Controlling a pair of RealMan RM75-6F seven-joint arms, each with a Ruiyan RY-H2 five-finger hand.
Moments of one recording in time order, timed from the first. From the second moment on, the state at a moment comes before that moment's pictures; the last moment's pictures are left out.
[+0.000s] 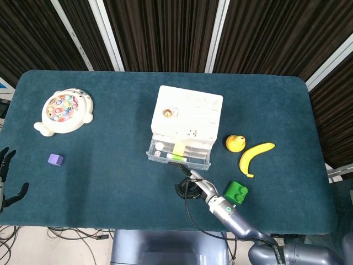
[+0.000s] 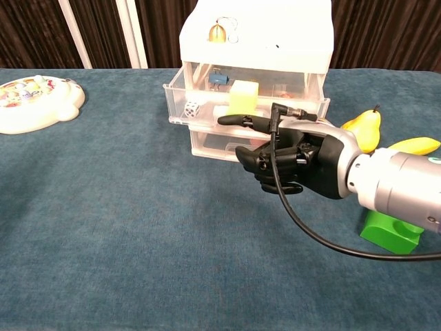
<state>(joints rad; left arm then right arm) -0.05 -1.11 -0.08 -1.65 1.43 1.51 -0.03 0.60 -1.58 0.21 -1.73 -1.32 0.80 0.80</state>
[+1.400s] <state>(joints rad) -0.05 -1.11 -0.08 -1.66 1.43 1.52 -0.04 0.59 -1.40 0.20 -1.93 -1.29 0.86 0.61</state>
